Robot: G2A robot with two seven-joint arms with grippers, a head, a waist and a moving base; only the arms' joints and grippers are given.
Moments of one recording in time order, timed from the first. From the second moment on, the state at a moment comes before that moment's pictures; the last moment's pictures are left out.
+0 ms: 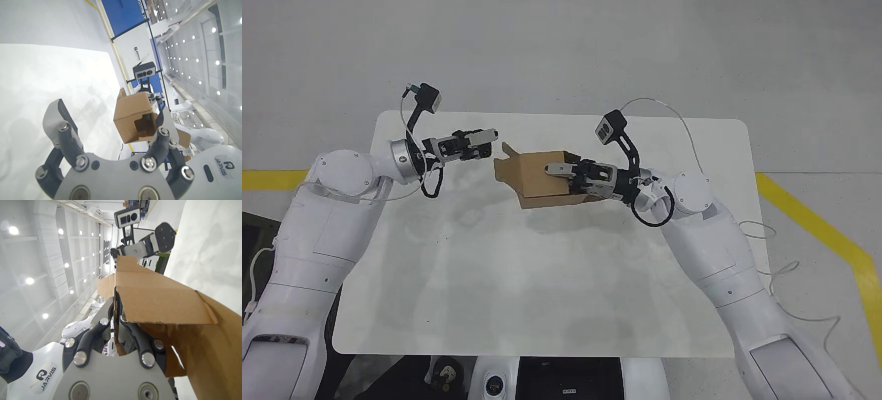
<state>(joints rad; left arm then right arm) 0.73 -0.92 -1.12 -1.22 -0.36 -0.40 -0.98 -0.77 -1.35 1.03 -1.21 0.52 -0.21 1.07</state>
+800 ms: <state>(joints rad) 0.71 -0.94 -1.09 -1.20 -0.31 -0.45 -1.06 -0.75 -1.35 1.03 -1.19 0.53 -0.25 1.04</state>
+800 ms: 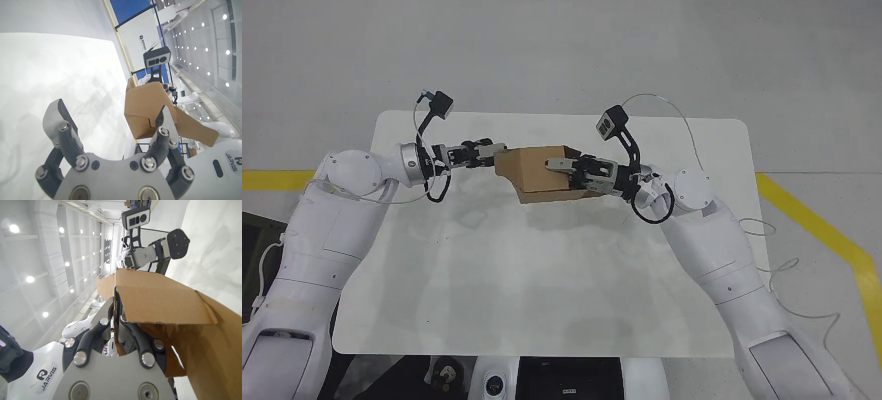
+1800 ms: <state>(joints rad) 0.73 -0.94 -1.09 -1.29 -0.28 -0.45 -1.07 -0.75 -1.37 1.02 -1.19 0.55 -0.27 1.04</state>
